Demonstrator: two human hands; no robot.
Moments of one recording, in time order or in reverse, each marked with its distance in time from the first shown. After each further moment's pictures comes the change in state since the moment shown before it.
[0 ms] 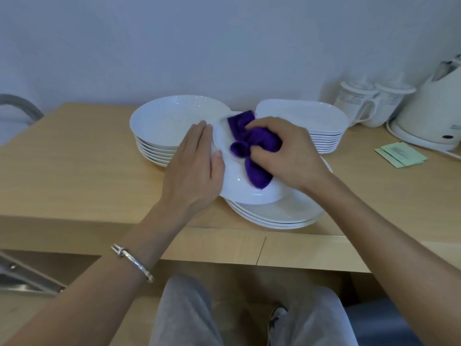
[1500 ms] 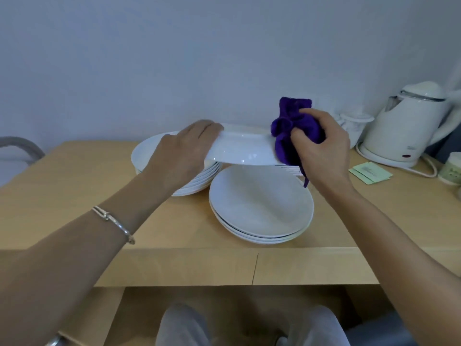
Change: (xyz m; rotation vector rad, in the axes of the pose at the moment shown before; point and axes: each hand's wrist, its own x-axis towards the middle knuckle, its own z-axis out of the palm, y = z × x) left_hand 0.059 0.006 -0.060 0.294 0.123 0.651; right_hand -0.007 -0.010 -0.055 0.235 0.568 0.098
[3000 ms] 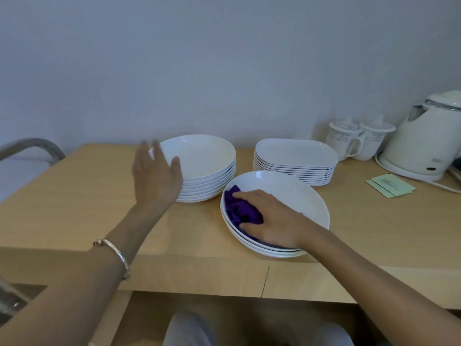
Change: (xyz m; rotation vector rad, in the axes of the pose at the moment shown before) left_hand -0.050 -0.029 0.034 -0.171 -0.130 -1.060; right_hand -0.046 0.053 0.048 -0.425 -1.056 -0.080
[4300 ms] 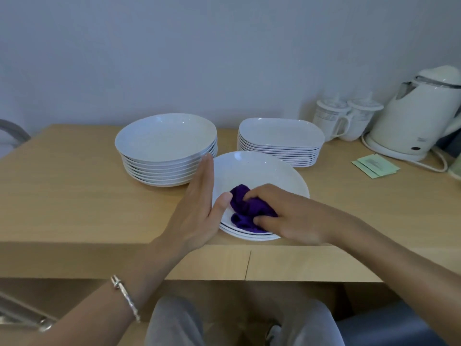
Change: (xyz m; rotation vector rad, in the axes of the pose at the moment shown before) left_hand -0.094 0.034 0.048 -0.316 -0.417 0.481; right_hand -0.049 0.007 -0.032 -0.006 -0.147 0.043
